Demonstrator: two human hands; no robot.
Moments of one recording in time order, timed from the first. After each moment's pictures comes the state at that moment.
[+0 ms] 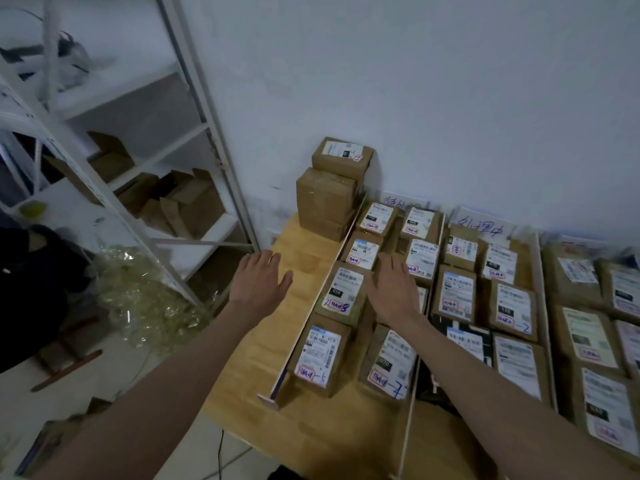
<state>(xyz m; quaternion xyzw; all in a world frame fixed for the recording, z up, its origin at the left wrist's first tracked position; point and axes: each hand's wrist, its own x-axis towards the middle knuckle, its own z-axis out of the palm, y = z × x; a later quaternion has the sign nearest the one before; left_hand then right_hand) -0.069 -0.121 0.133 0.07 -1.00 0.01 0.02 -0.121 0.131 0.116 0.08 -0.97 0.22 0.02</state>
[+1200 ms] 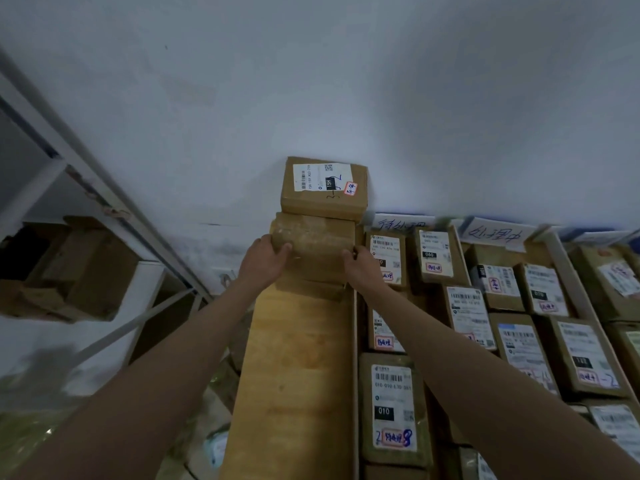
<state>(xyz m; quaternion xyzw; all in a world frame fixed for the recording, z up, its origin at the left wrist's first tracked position) -0.473 -0.227 0.056 0.06 -0.93 -0.33 -0.13 -0.435 -0.029 0.058 -0.21 -0.85 0.48 -0.10</state>
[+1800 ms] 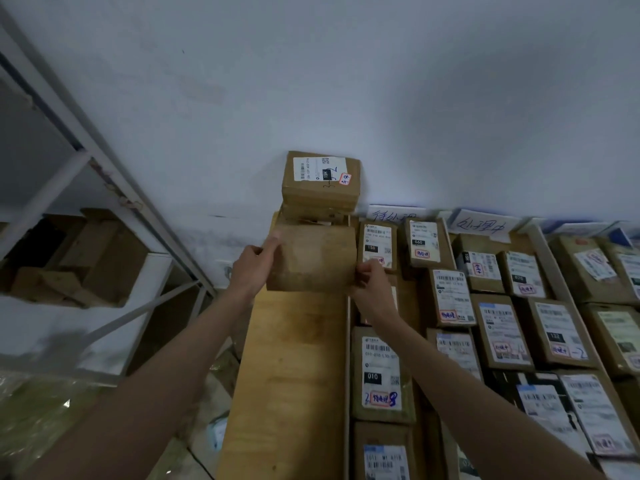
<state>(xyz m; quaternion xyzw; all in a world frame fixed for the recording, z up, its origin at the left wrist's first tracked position) -0.380 -0.227 0.103 0.19 -0.84 -0.49 -0.13 -0.321 -0.012 0.076 -0.16 -0.80 0.58 -0.06</state>
